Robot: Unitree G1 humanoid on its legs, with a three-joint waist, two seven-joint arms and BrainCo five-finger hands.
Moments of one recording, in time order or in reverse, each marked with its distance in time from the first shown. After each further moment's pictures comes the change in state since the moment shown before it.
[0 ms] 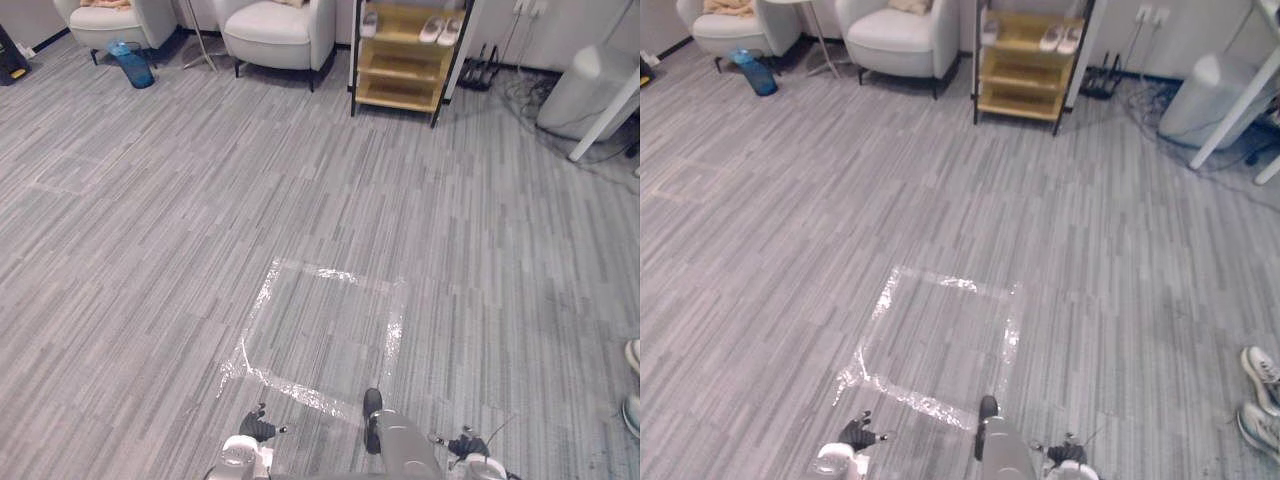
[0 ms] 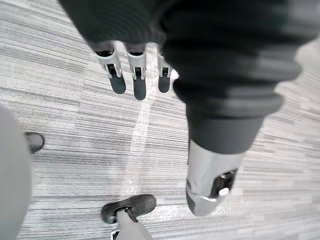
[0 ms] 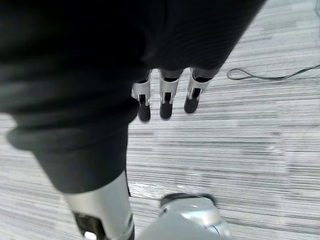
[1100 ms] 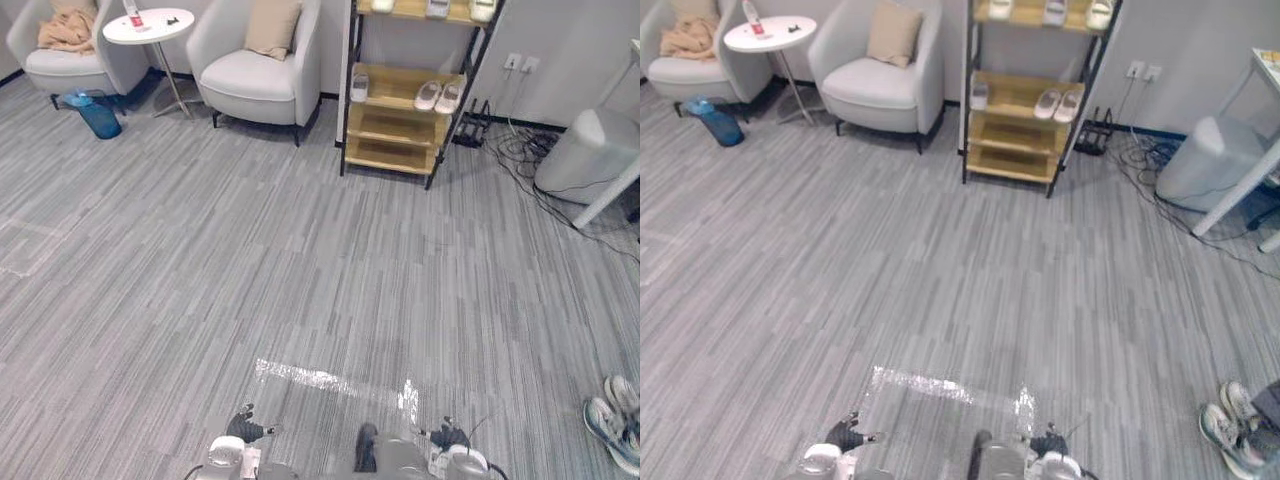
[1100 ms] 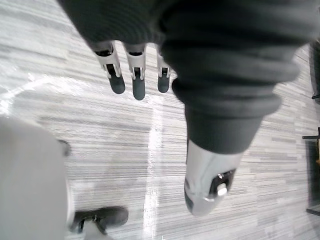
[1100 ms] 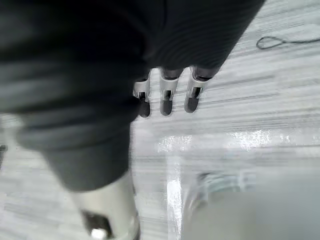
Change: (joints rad) left arm -0.001 0.045 -0.037 0.011 -0.022 0.001 -0.018; right arm -0.013 0.012 0.033 0.009 0.027 -0.003 0.008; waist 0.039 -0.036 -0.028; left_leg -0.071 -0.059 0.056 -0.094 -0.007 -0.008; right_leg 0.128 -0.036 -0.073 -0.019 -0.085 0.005
